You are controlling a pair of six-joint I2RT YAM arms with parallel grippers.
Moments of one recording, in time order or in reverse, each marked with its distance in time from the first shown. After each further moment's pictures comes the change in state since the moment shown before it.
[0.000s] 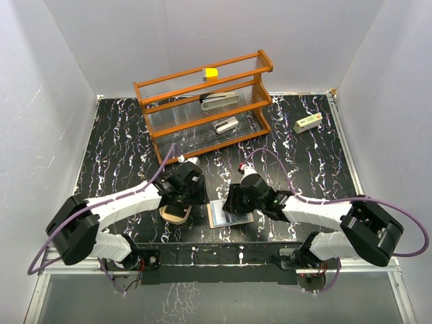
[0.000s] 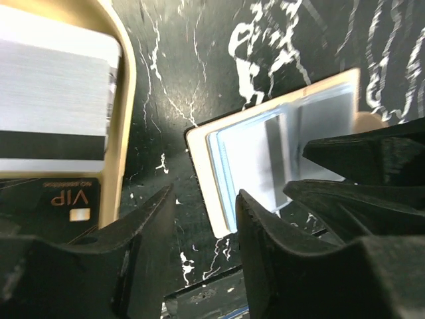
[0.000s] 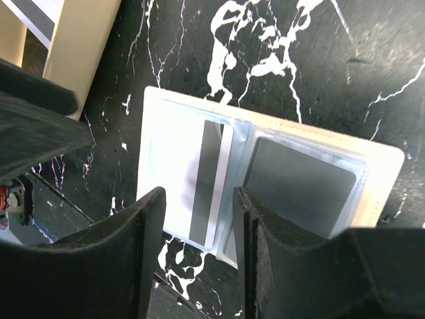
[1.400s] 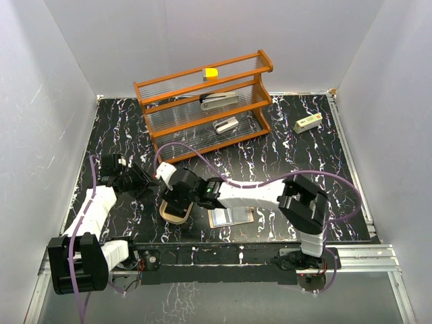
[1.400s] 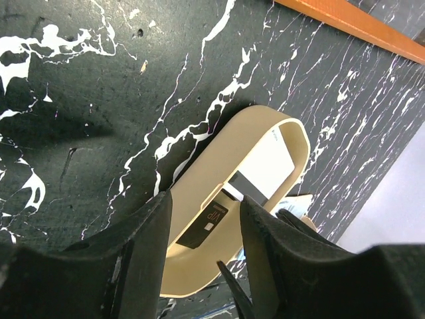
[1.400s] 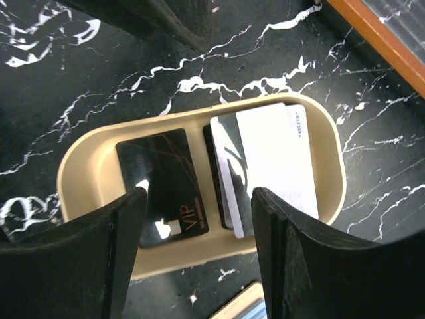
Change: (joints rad) left arm 0.923 -0.291 -0.129 -0.182 0.400 0.109; right arm 0.303 0.550 0.796 -0.203 0.210 -0.695
